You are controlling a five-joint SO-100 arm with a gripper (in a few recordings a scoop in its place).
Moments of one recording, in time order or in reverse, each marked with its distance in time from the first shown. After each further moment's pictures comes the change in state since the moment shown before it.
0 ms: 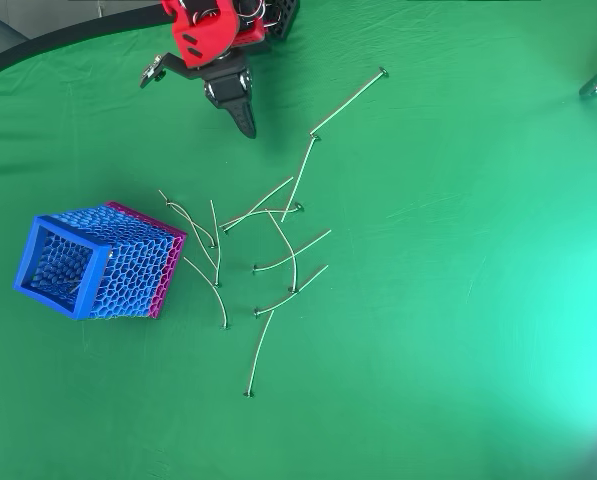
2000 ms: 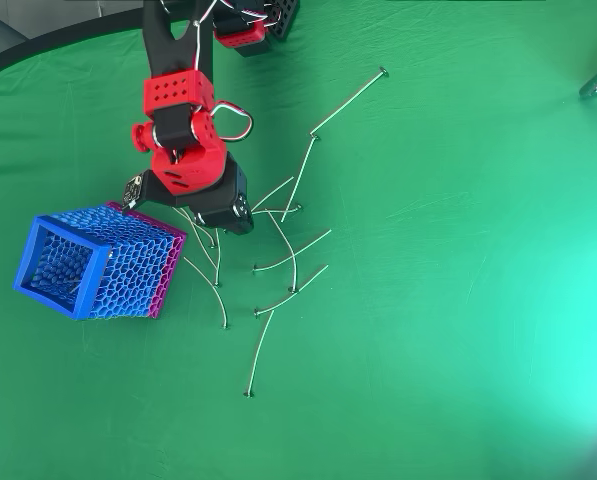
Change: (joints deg) arm -0.2 -92.1 -89.3 11.2 3.6
